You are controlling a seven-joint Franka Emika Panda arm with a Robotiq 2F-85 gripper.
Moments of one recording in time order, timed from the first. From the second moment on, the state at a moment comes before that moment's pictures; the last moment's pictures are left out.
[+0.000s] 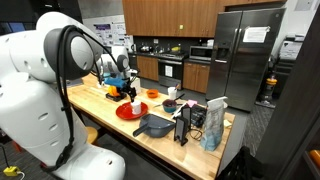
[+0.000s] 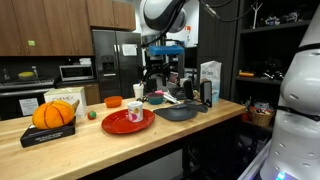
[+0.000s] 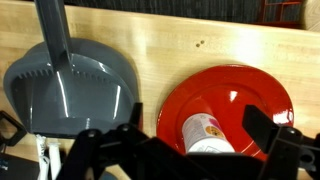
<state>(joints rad) 0.14 -0.22 0.28 -2.25 0.05 2.04 0.45</state>
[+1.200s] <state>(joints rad) 0.20 -0.14 0.27 -2.13 0.01 1.90 -0.12</state>
